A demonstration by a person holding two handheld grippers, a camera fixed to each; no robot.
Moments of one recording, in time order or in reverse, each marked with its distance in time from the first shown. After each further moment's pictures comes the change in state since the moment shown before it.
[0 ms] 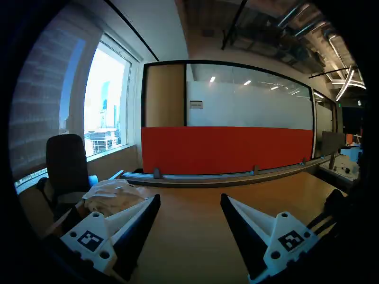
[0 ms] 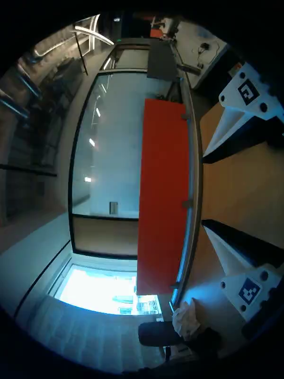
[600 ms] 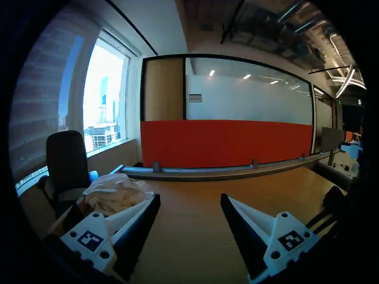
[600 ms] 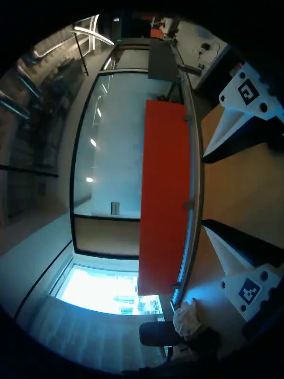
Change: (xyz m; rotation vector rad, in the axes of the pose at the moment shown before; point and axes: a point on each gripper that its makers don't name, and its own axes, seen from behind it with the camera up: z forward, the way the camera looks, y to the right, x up) left arm -0.006 0.004 -0.006 -0.006 -0.042 0.008; right arm 0.004 0.009 -0.004 0.001 0.013 -0.001
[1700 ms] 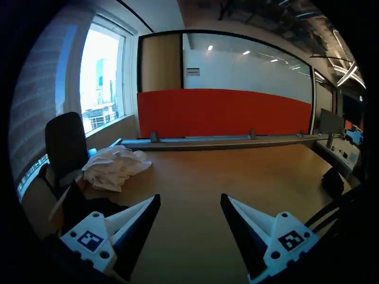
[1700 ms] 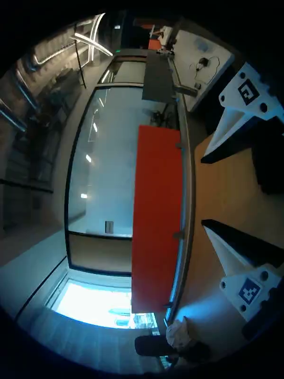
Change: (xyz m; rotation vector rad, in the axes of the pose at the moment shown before) left arm -0.065 0.009 -0.023 -0.008 -0.198 0.015; right arm -0.023 0.117 -0.024 -0.104 -0.034 -0.007
